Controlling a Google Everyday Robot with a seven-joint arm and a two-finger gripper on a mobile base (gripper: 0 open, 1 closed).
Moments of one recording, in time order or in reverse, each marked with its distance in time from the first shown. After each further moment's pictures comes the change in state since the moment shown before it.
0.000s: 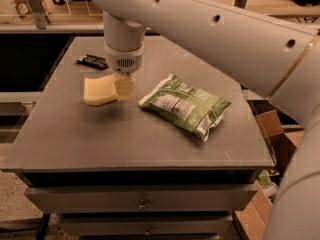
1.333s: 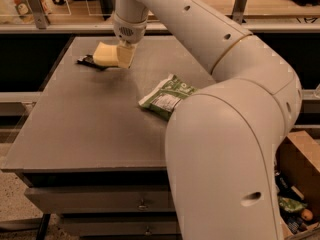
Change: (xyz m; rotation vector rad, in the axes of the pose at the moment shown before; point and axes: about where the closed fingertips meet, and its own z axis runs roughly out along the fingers) arm 0.024 -0.134 0.016 0.042 -0.062 0.341
